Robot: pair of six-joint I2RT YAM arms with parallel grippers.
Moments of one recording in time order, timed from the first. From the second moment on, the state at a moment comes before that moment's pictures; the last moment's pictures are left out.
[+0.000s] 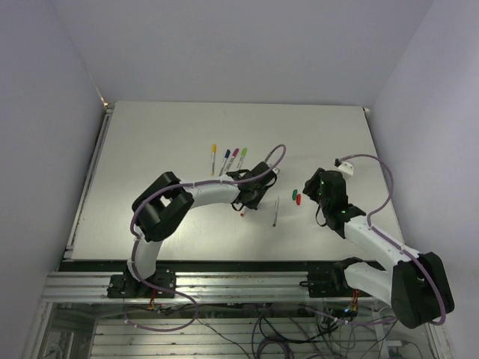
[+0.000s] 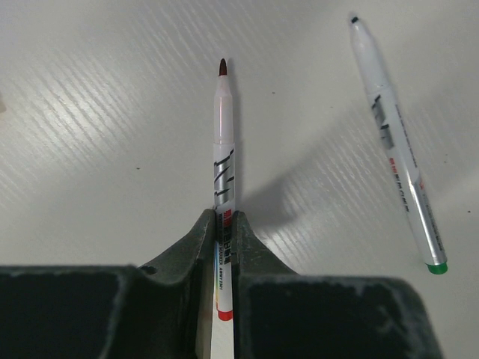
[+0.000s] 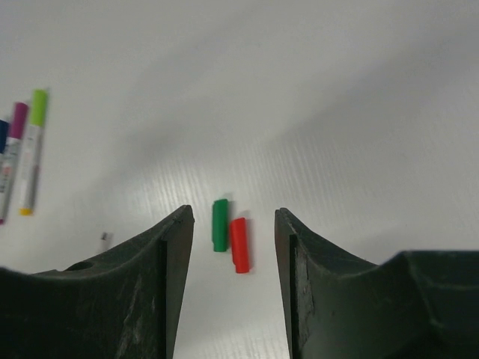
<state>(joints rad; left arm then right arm) -0.94 1.99 1.32 -0.35 -0.20 -0.23 0.32 1.04 0.43 0.11 0.35 0.58</state>
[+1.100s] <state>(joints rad) -0.84 1.95 1.41 -0.30 0.03 -0.23 0.32 1.37 0.49 0.10 0.21 0.52</state>
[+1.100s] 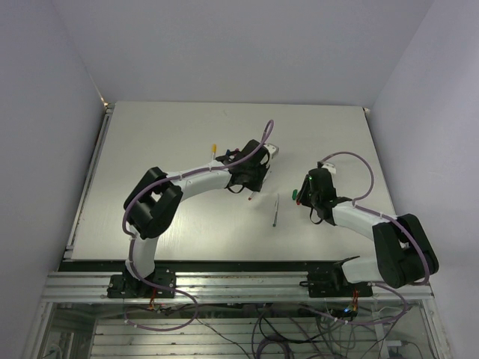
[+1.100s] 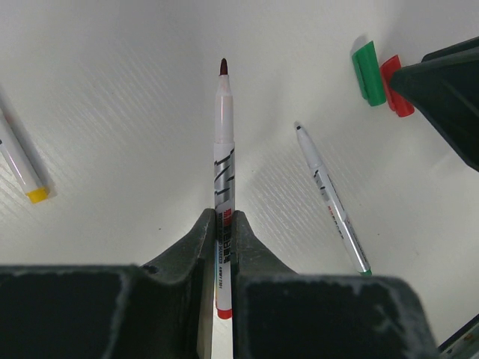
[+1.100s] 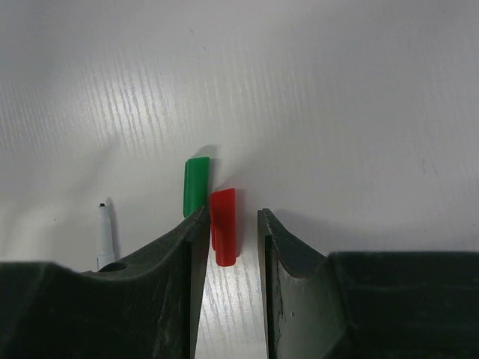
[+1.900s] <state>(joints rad) -0.84 1.95 1.41 -0.30 0.08 -0.23 0.32 1.45 0.56 0.05 0.21 0.50</state>
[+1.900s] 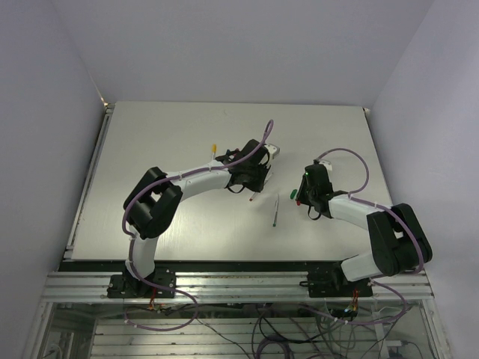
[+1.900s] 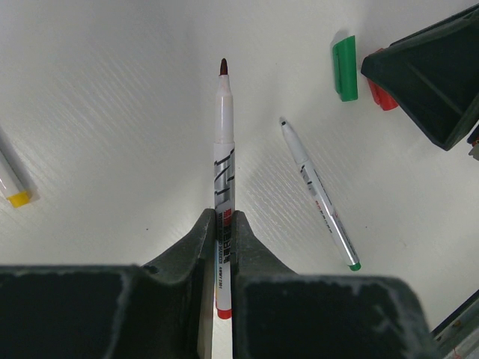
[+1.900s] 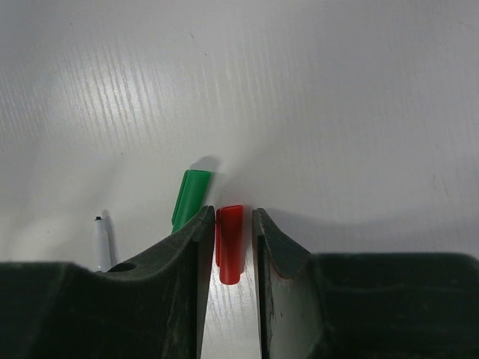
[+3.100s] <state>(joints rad) -0.83 1.95 1.41 -0.30 0.12 -0.24 0.33 1.44 0.60 -0.08 0.20 0.52</state>
